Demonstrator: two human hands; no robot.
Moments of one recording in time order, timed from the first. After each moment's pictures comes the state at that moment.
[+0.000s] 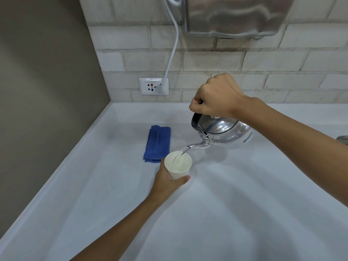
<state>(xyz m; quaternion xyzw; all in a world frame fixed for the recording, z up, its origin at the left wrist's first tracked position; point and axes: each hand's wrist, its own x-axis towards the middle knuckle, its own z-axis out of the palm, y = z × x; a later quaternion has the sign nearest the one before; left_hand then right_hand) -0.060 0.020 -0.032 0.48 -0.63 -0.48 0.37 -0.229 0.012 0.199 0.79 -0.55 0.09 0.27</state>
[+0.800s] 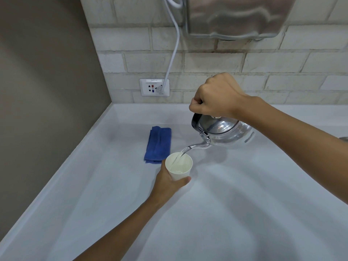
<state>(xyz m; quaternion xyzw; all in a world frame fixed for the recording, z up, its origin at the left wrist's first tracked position) -0.059 0.023 -0.028 0.48 -0.63 -0.49 0.37 -0.225 0.014 0.205 0.79 -0.54 0.08 0.28</state>
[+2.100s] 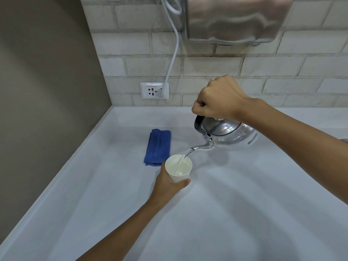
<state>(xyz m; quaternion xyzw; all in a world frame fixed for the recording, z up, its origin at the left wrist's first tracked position) -0.061 0.024 -0.026 0.48 -0.63 -0.48 0.37 -0.230 0.018 0.209 0.79 -0.54 0.07 0.29</state>
